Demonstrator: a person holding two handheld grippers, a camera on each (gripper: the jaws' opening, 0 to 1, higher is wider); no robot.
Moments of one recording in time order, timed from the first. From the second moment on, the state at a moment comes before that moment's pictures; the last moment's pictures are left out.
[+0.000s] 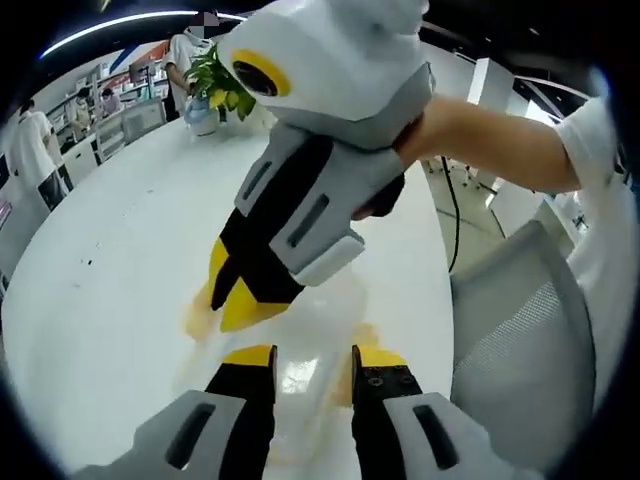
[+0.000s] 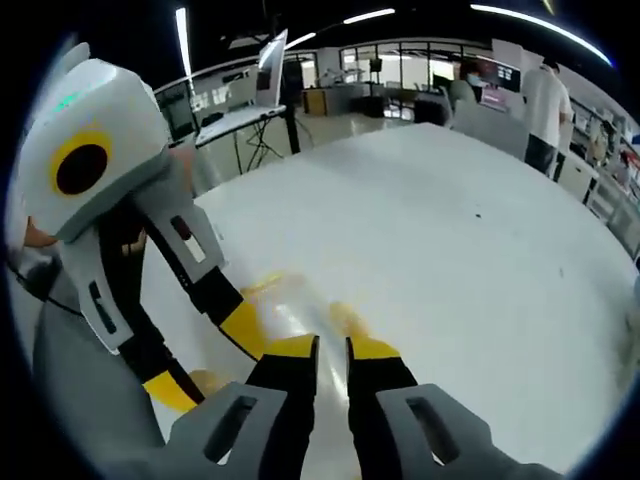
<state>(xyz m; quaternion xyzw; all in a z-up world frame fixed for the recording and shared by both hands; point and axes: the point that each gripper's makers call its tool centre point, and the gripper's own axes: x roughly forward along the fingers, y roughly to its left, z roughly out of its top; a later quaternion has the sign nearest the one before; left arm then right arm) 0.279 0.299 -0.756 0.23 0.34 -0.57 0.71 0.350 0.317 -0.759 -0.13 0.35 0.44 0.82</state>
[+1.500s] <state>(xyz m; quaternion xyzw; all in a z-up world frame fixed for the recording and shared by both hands) 0.273 0.291 -0.775 0.41 0.22 -0.59 0.67 0.341 0.318 -0.776 -0.17 0.44 0.59 0.66</state>
